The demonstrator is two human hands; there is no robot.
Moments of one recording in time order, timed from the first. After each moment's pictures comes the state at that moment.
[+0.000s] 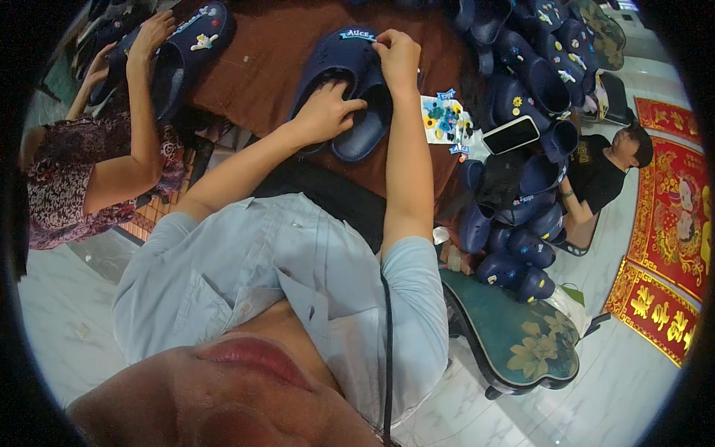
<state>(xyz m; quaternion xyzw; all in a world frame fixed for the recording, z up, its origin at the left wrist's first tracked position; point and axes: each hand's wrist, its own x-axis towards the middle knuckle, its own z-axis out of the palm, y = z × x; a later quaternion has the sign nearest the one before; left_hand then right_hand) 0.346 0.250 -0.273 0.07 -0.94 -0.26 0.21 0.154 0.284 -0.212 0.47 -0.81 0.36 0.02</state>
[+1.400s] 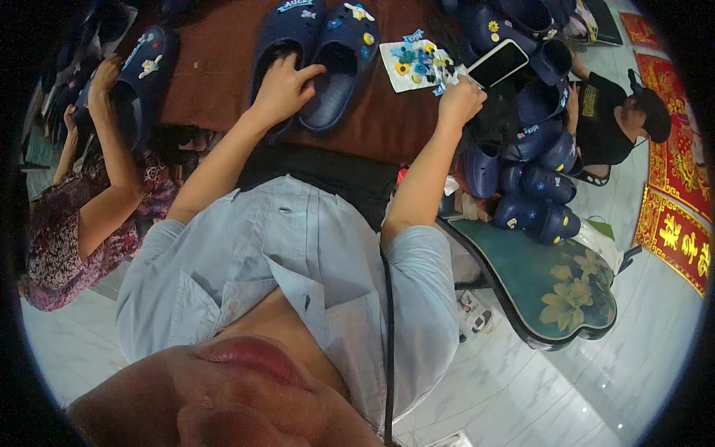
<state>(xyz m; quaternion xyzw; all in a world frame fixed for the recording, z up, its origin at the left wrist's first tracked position) 0.347 0.242 -0.272 0.05 -0.94 -0.25 0.22 0.117 0.518 -0.258 0.15 -0.96 0.06 0.22</state>
